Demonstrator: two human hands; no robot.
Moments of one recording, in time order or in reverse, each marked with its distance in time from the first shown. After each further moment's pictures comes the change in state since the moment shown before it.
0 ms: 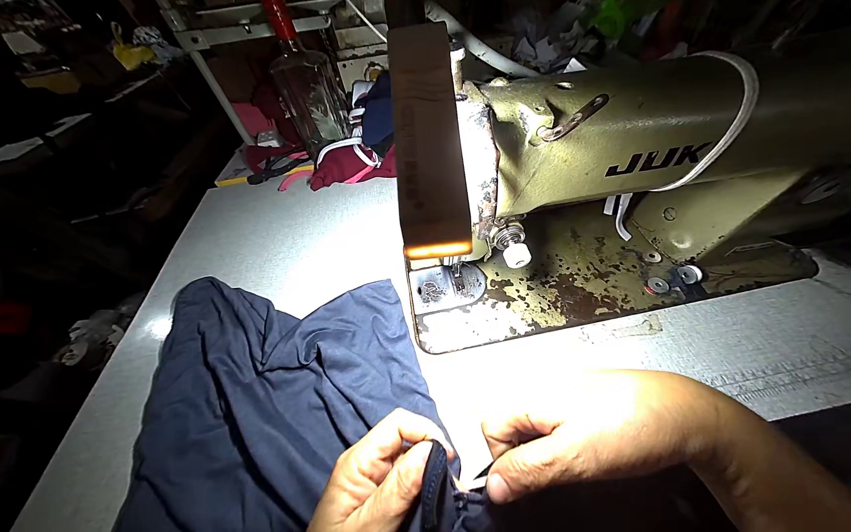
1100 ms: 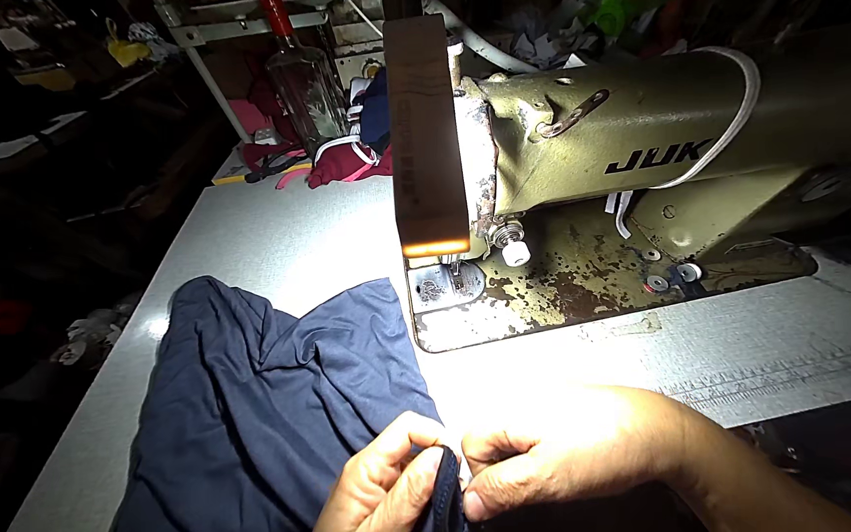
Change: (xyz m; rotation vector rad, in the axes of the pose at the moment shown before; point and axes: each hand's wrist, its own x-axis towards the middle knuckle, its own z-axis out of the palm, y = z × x) left_hand -0.001 0.001 0.003 0.011 -0.055 -0.018; right_hand 0.014 0.004 0.012 -0.012 -0.051 -0.037
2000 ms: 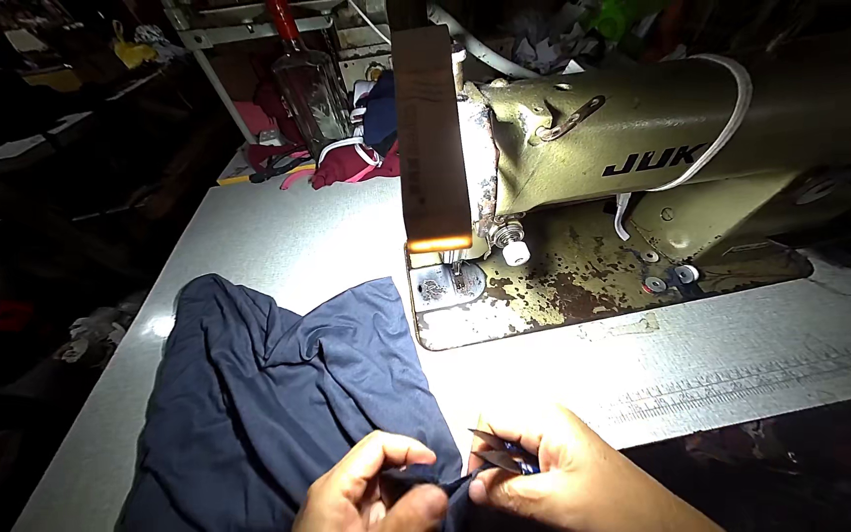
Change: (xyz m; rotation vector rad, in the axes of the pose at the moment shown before) left_hand -0.020 0.022 0.001 0.323 0.194 -0.173; right_hand 0.004 0.031 0.064 0.309 0.702 -0.292
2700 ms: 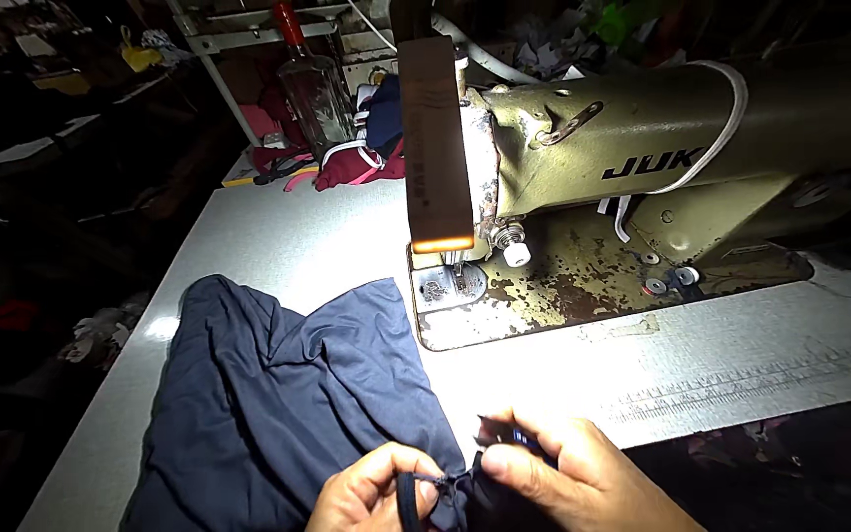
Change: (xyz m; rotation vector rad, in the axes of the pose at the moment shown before) left_hand -0.004 -0.010 0.007 -0.310 -0.023 -0.093; right_hand -0.015 -0.009 0.005 -0.264 0.190 0.043
